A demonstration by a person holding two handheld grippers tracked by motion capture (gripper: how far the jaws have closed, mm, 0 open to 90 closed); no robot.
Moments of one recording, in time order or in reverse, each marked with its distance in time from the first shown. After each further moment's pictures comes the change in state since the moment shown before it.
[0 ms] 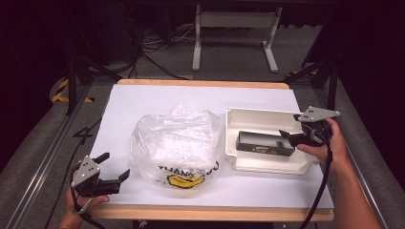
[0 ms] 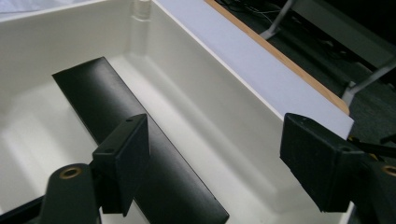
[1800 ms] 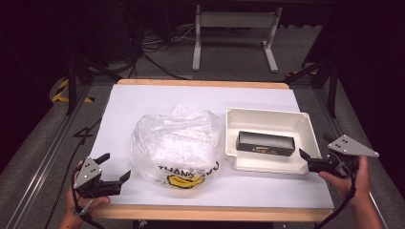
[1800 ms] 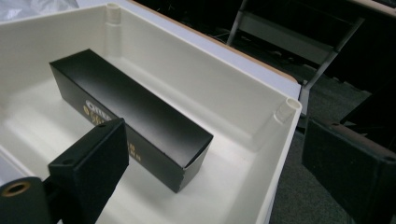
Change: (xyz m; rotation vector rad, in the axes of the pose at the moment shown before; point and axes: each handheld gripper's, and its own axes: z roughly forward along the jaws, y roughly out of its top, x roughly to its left) left arm -0.006 0.001 0.000 0.019 0.012 0.033; right arm 0.027 -0.073 -0.056 -0.144 -0.174 0.150
